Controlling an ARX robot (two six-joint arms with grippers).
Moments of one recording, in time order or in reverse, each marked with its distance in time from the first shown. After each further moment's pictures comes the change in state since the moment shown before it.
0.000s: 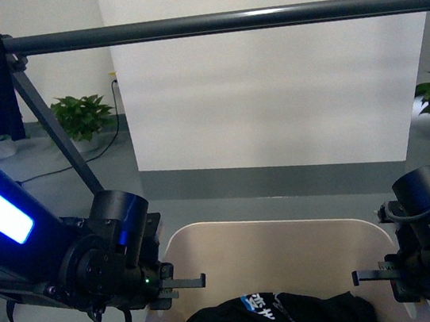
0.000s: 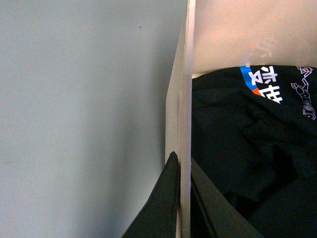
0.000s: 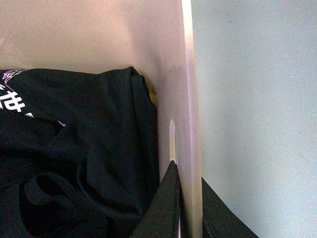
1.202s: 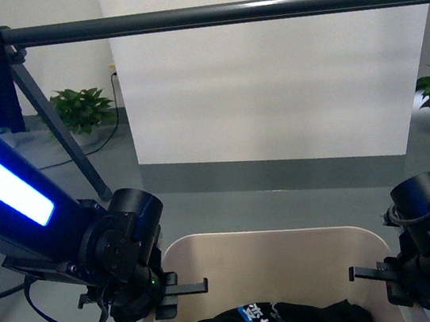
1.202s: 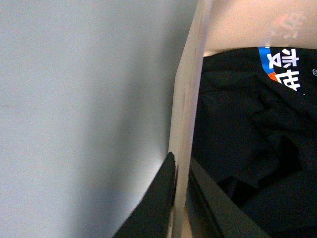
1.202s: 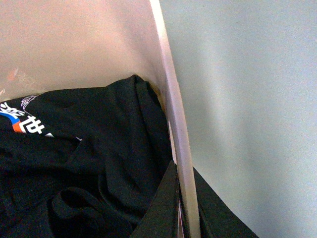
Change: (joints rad) left arm -0.031 0.045 0.091 -0.256 -0.041 -0.116; right arm -0.005 0.045 -0.008 0.014 -0.028 0.170
